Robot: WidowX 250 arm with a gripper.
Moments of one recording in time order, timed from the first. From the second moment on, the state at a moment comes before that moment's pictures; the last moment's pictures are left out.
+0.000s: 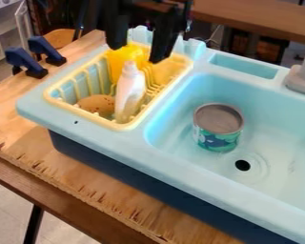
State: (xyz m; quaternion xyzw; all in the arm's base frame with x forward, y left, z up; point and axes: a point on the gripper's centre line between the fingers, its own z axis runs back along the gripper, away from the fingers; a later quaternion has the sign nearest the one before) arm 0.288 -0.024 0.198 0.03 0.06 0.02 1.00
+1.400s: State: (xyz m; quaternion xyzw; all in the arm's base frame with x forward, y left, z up) arm 0.290 -0.011 0.167 0.00 0.02 0.02 1.00
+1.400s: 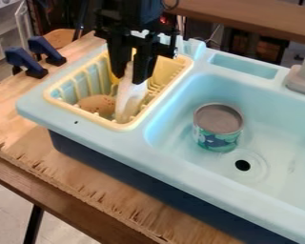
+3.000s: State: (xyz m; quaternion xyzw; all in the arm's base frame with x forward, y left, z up) arm 0.309 -0.181 0.192 -0.10 -0.05 -0.14 0.98
